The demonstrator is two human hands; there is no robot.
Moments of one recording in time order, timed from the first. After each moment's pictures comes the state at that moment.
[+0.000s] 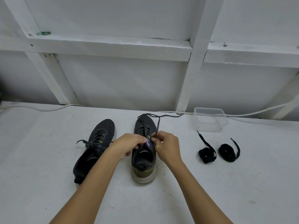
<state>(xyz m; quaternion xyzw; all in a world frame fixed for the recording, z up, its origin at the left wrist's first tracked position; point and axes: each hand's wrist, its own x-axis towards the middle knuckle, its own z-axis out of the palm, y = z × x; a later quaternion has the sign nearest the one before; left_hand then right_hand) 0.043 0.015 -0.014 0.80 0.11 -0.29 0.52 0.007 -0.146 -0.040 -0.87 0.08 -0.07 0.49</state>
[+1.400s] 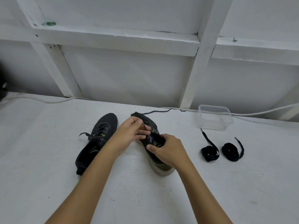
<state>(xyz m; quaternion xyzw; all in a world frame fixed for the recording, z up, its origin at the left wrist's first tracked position) 0.025 0.018 0.010 0.66 0.01 -0.16 0.73 -0.017 -0.151 -0.016 -0.90 0.10 0.09 0.41</state>
